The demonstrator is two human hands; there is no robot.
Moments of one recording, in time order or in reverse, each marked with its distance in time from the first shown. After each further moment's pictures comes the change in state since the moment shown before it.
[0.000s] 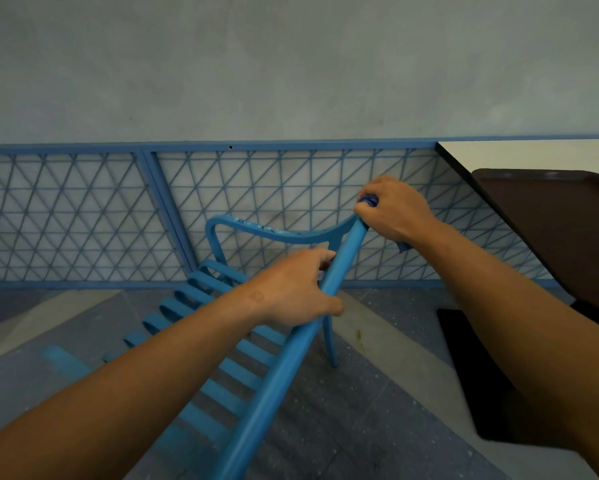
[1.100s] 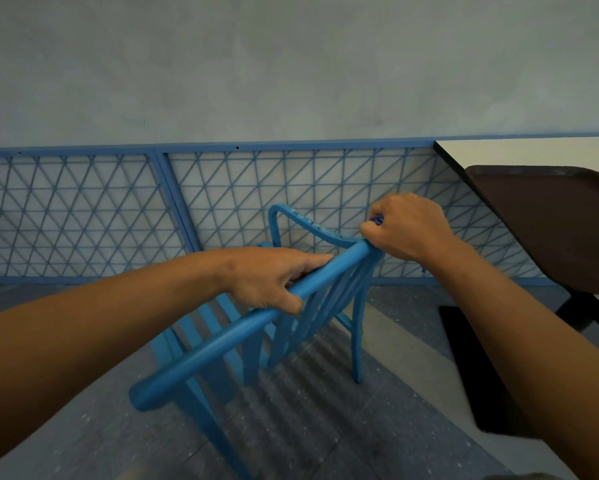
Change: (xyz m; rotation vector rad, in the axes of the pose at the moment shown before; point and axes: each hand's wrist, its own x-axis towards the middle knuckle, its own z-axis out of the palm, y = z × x) left_hand -0.027 0.002 -0.031 0.214 -0.395 0.231; right_hand -0.070 -0.018 -0.031 -0.288 0.028 -0.041
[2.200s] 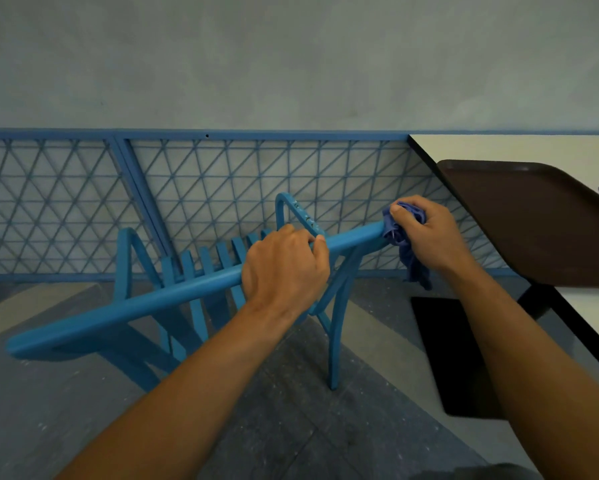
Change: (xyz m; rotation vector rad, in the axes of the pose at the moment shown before) left_hand 0.079 0.029 0.066 0.324 1.149 -0.406; right_hand -0.041 0.073 0.022 0.825 0.184 0.198
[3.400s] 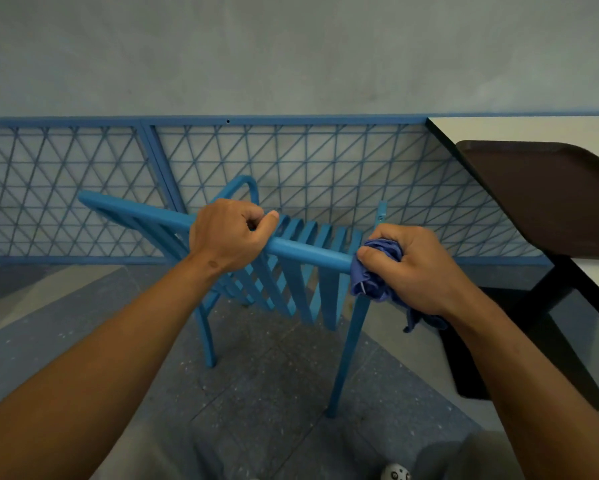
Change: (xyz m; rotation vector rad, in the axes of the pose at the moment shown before) left_hand 0.002 -0.112 -0.041 -0.145 0.015 0.147; right_hand -0.104 -0.095 0.025 -0.002 -0.300 -0.113
